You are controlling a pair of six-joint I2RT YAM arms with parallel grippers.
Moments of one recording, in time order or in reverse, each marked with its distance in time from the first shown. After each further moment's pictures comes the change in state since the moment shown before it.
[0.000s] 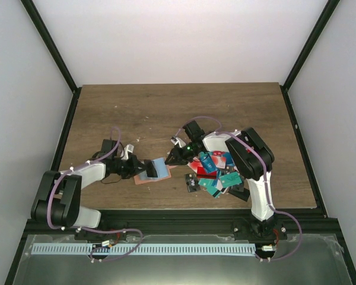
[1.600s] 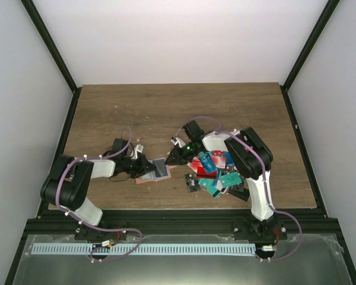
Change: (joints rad) left arm -0.106 0.174 0.018 0.222 0.023 -0.111; right arm -0.002 0.018 0.013 0.002 -0.012 0.009
